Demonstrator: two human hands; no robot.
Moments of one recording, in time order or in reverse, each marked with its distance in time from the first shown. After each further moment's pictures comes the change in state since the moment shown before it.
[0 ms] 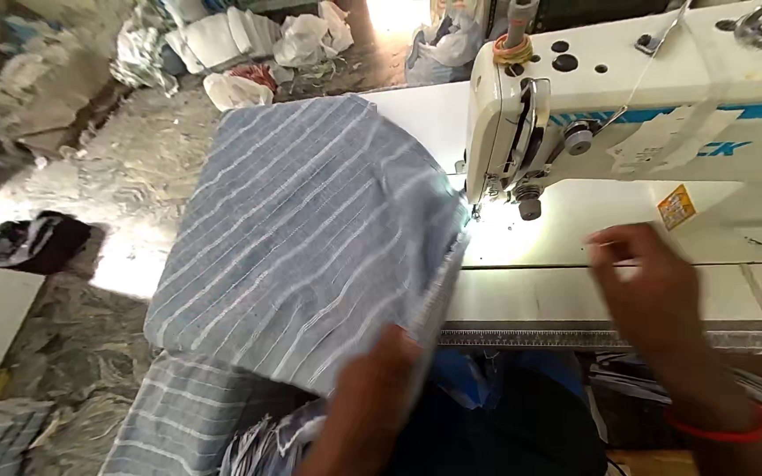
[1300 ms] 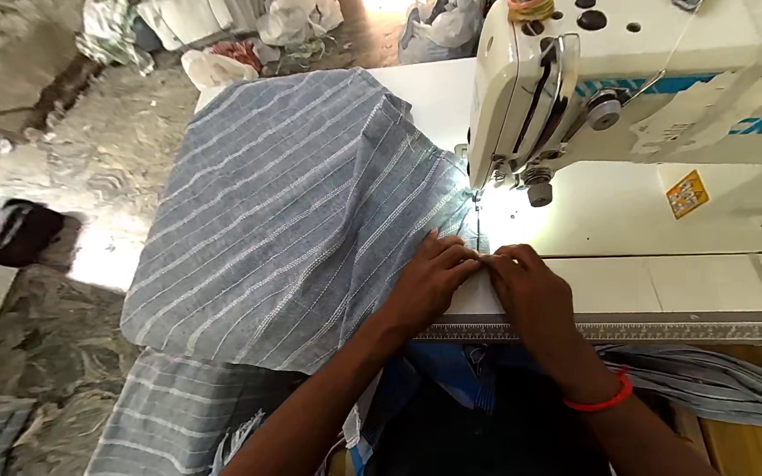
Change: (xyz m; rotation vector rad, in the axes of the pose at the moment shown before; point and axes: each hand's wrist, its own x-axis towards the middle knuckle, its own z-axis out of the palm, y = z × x) left_hand 0.148 -0.047 0.081 0.181 0.038 0.825; right_hand -0.008 -0.044 0.111 -0.065 0.053 -0.225
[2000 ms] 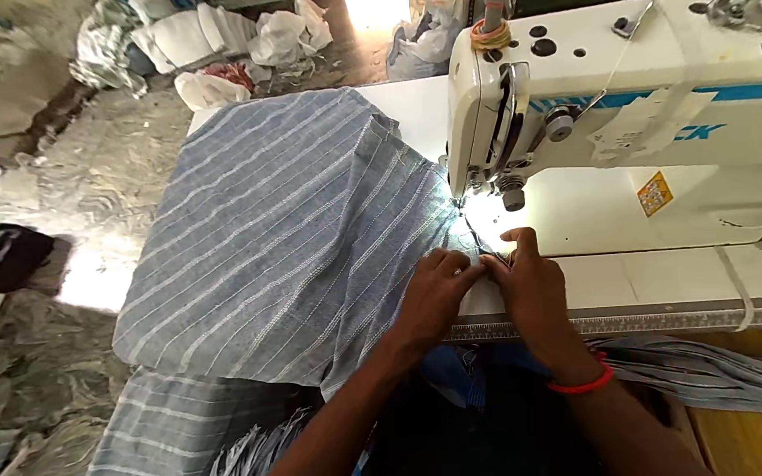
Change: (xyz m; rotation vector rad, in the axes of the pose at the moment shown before) left_hand 0.010 0.035 0.013 0.075 0.054 -0.192; right_hand 0.004 -0.007 -0.025 0.099 -0.076 0.400
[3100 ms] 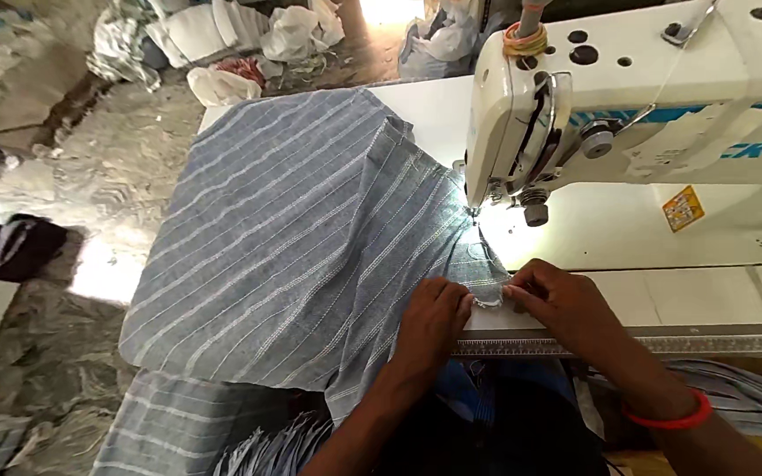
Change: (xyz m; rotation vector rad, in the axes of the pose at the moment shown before) left_hand -0.027 0.006 -0.009 -0.106 0.068 -0.186; right_hand 0.013 0.032 -0.031 0.167 -0.308 -0.172
